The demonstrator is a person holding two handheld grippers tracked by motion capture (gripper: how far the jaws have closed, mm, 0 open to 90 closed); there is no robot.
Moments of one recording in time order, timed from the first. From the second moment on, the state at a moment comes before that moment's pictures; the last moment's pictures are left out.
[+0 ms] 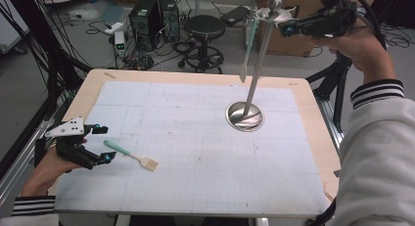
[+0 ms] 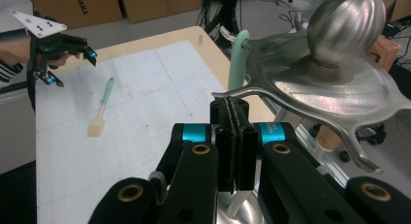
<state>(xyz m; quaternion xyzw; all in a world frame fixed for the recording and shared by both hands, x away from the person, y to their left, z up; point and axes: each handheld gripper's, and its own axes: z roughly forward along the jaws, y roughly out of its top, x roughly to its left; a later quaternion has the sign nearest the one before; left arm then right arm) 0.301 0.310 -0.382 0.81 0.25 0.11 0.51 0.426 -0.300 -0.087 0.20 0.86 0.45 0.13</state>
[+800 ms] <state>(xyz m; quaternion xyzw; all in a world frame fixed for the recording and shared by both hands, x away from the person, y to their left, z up) 0.298 0.311 -0.379 0.81 0.24 0.11 0.52 0.375 -0.312 -0.137 0.21 0.85 0.46 0.13</state>
